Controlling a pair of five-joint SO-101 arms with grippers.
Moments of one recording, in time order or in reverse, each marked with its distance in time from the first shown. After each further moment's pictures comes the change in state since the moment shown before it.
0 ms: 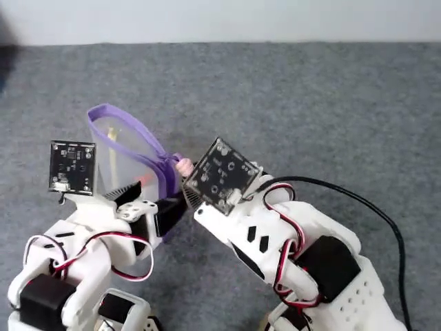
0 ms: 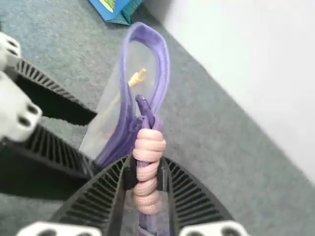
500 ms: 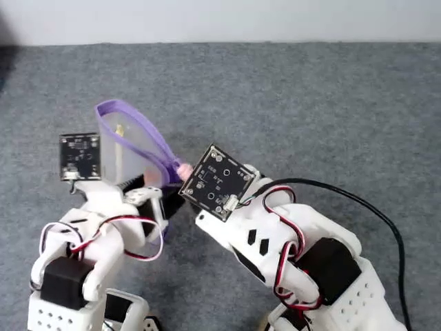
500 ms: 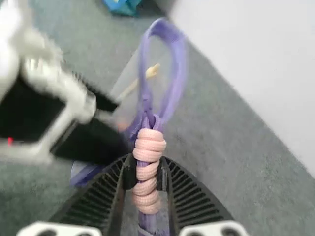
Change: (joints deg) left arm -4.8 0.5 9.9 -11.5 3.6; right arm -0.2 -0.2 -0.4 4.8 1.0
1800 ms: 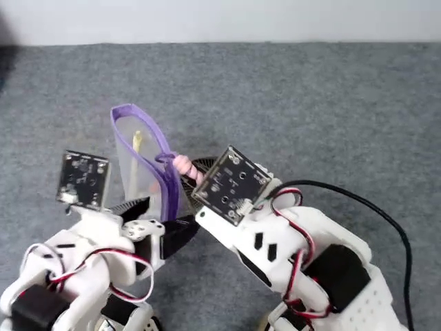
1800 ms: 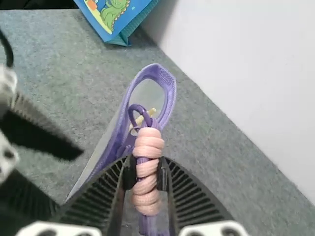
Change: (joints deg) left arm 11.2 -0.7 -13.0 17.9 -3.7; right arm -0.1 -0.7 -1.8 -6.1 -2.2
